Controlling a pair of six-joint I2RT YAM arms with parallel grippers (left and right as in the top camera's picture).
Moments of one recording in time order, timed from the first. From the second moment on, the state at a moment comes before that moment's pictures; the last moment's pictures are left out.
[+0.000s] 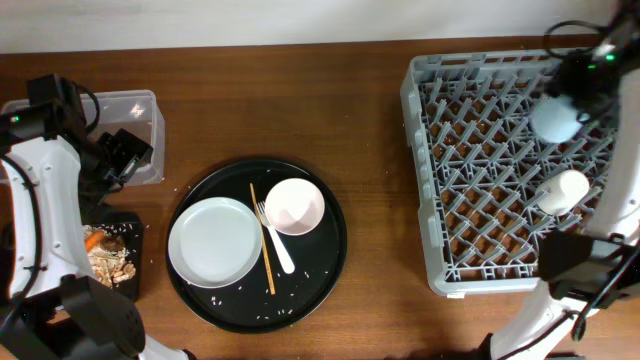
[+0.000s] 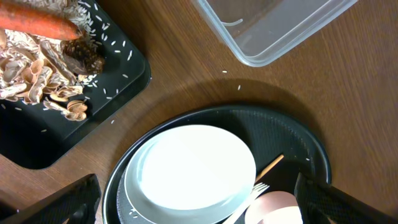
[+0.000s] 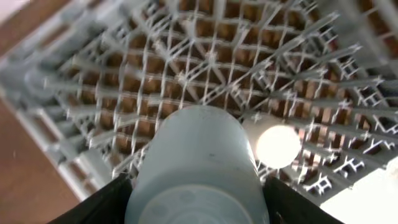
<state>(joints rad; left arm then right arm) 0.32 1.74 1.67 -1.35 0.07 -0.66 -0.31 2.01 2.41 -1.57 0.08 0.30</state>
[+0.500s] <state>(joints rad) 0.32 1.74 1.67 -1.35 0.07 -0.66 -0.32 2.25 2.40 -1.52 0.07 0.26</state>
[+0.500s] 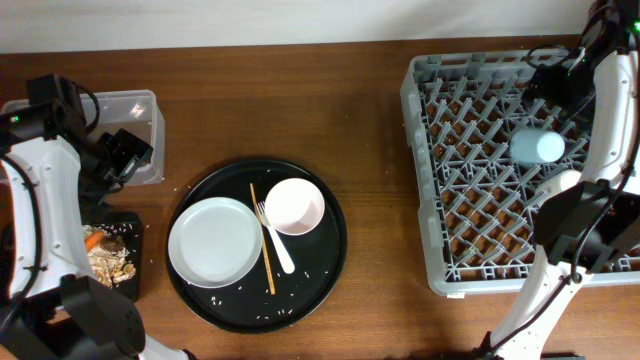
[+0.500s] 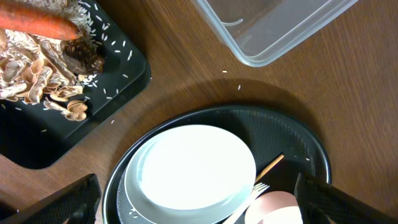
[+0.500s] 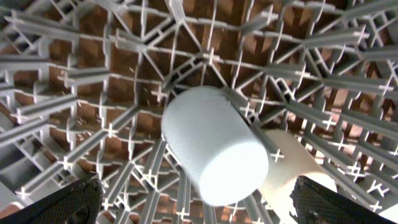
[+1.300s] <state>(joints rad) 0.32 1.74 1.67 -1.35 0.07 -0.66 0.57 2.07 2.22 -1.39 -0.29 0.11</state>
